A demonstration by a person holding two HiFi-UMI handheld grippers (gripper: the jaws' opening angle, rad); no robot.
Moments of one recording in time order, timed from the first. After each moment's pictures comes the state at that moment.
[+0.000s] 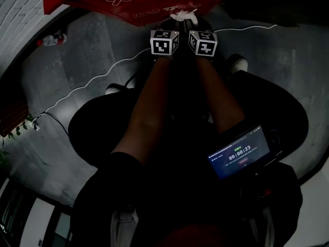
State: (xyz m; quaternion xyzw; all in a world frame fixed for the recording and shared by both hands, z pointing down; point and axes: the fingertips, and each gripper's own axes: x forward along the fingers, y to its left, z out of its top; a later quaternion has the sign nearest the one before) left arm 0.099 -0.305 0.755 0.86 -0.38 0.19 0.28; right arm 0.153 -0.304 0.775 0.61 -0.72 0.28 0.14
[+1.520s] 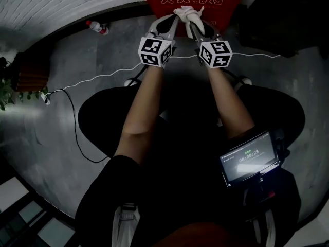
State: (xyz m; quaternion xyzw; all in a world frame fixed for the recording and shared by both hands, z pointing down) left arm -0.003 -0.243 0.452 0.90 -0.43 0.01 0.03; right arm 0.055 -0.247 0.500 0.48 -0.87 0.11 -0.02
